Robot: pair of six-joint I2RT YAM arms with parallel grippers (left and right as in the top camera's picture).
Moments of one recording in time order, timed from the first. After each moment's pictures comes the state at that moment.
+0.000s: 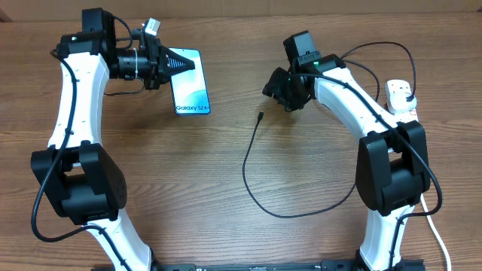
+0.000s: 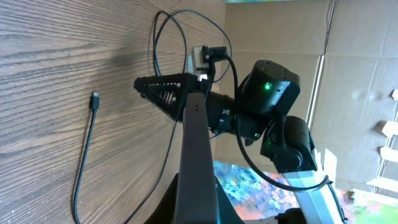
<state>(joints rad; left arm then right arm) 0.11 2.03 1.87 -1.15 1.19 -0.25 0.33 2.09 1.65 -0.74 -0.26 0.77</state>
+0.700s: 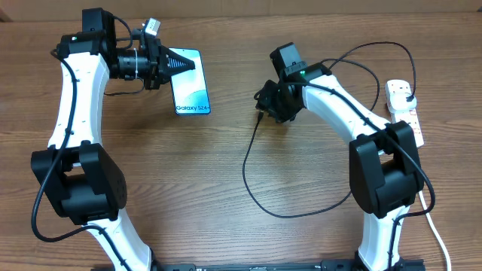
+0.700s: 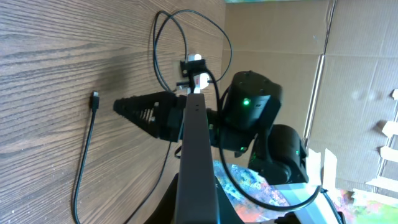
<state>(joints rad) 0.11 2.03 1.87 -1.15 1.19 -0.25 0.40 2.09 1.59 -0.75 -0.26 0.83</state>
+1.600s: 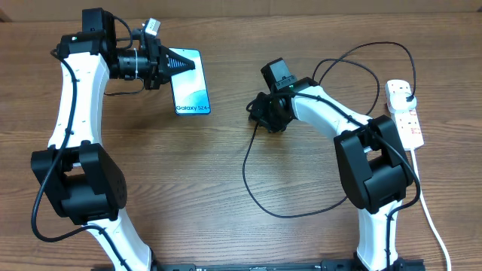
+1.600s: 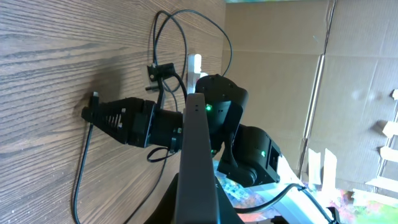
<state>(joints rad) 0.11 2.03 1.87 -1.15 1.19 -0.25 0.44 2.15 1.50 -0.60 -0.28 0.86</state>
